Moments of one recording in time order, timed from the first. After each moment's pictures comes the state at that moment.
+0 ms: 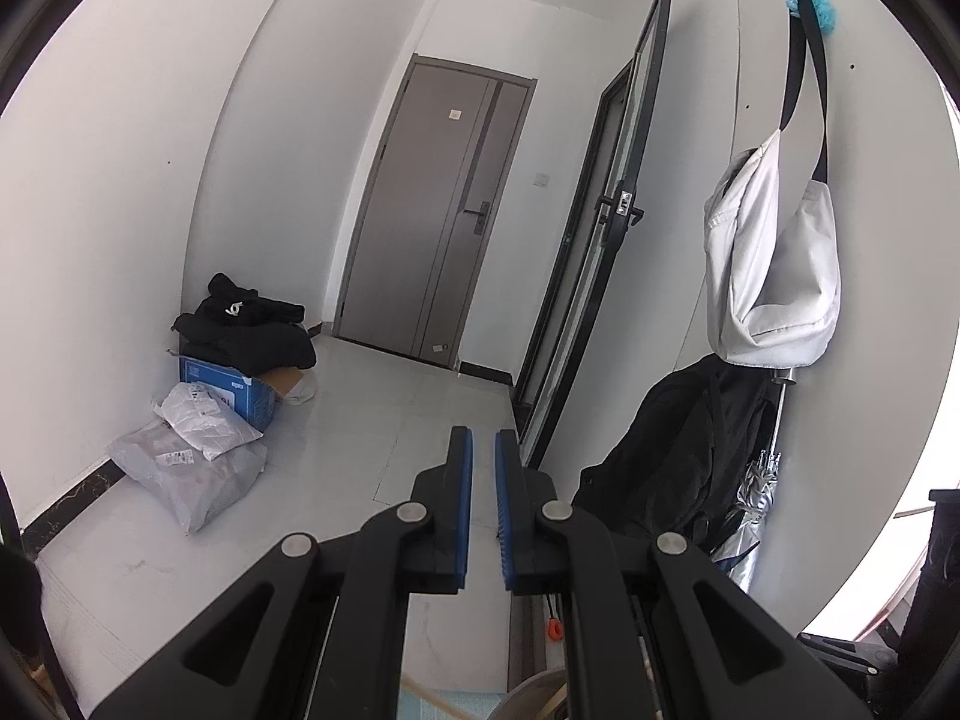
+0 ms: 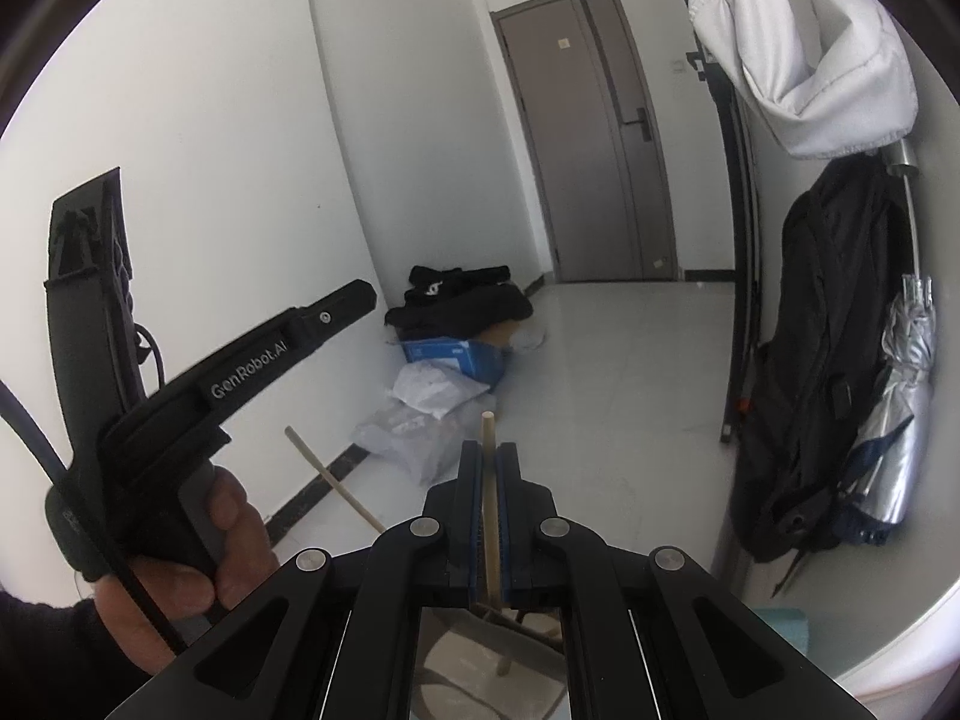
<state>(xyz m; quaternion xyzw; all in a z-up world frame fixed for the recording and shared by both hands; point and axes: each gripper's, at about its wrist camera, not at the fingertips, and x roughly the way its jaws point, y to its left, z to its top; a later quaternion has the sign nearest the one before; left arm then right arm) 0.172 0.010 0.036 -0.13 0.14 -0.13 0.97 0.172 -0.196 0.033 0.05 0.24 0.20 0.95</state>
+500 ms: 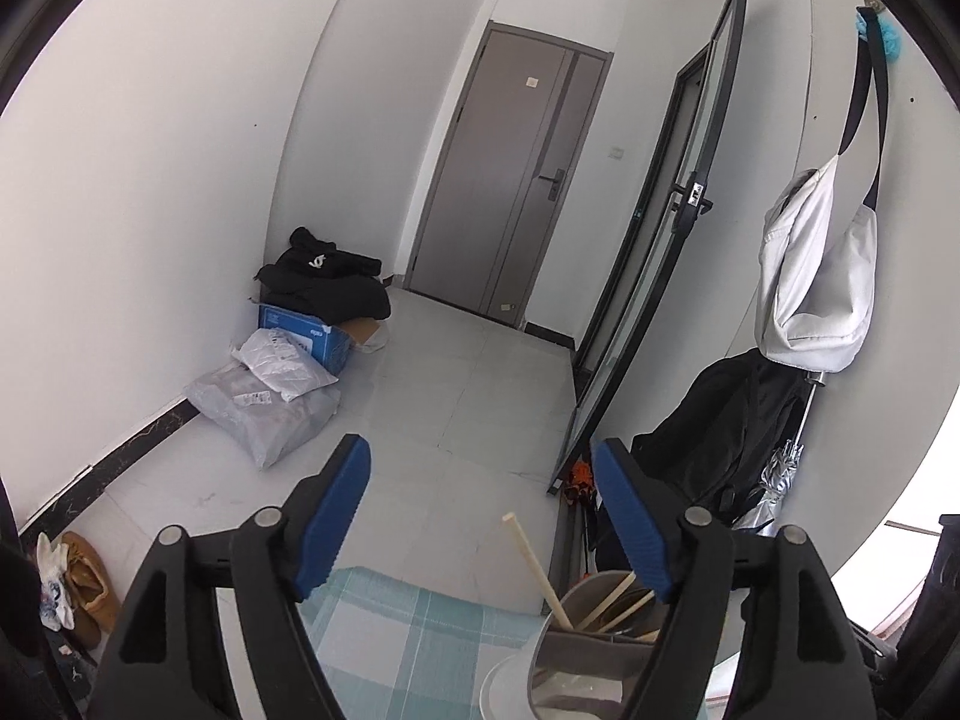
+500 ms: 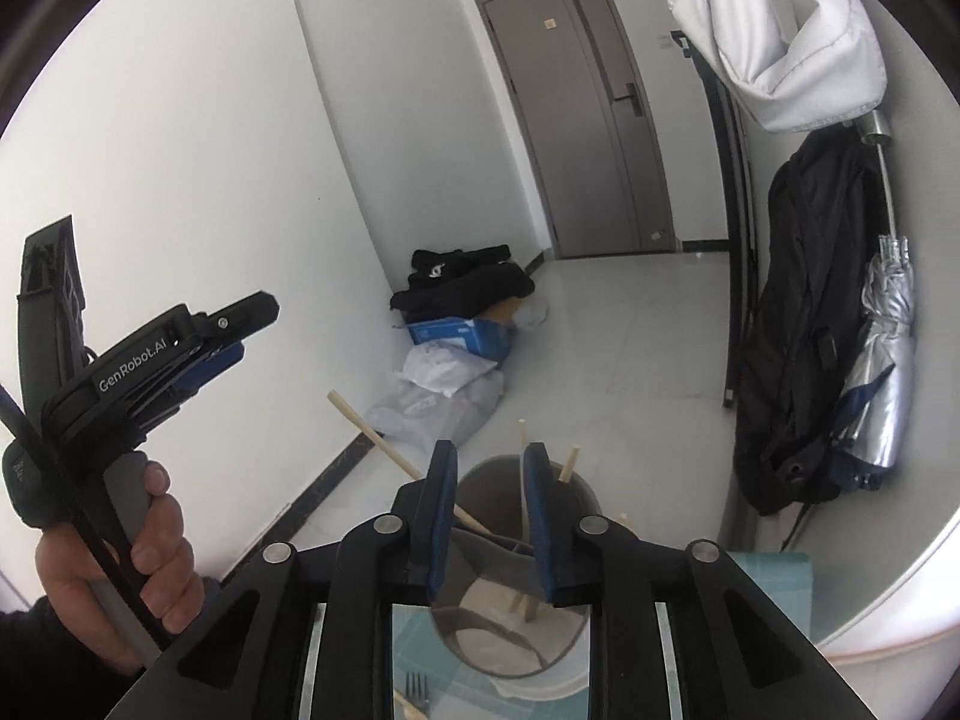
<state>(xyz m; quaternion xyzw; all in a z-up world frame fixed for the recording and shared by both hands) 0.115 0.043 0.055 -0.16 0.21 -0.05 0.96 0.128 -0.207 0.044 0.07 0.25 0.20 0.94</state>
